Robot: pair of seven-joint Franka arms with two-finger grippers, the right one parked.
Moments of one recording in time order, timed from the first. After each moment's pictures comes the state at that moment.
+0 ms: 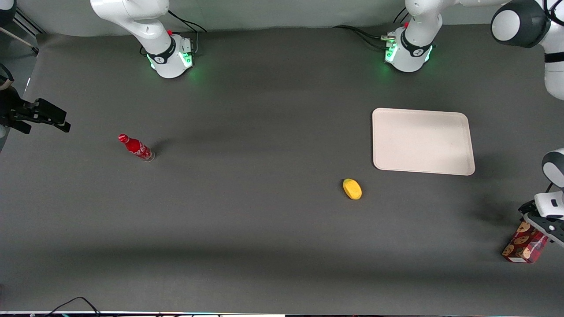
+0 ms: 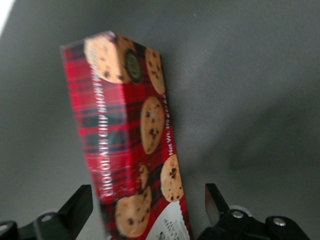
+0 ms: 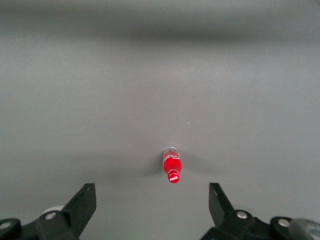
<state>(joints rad) 0.41 0.84 -0.05 -1.41 0.14 2.51 1.18</state>
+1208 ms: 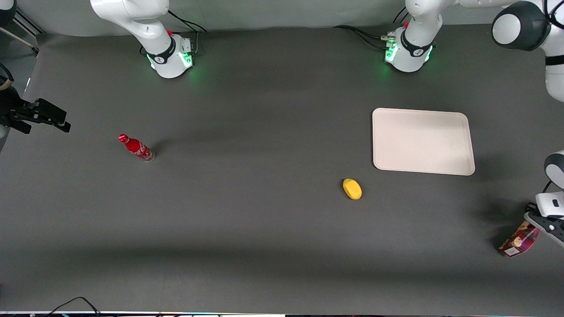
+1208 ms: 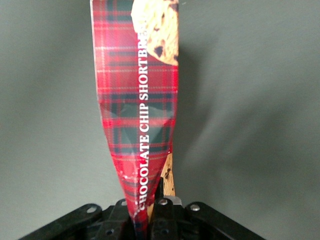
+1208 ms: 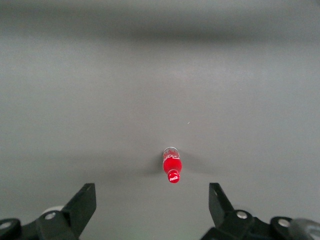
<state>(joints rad) 0.42 0.85 -0.06 -1.37 0.11 2.40 1.19</state>
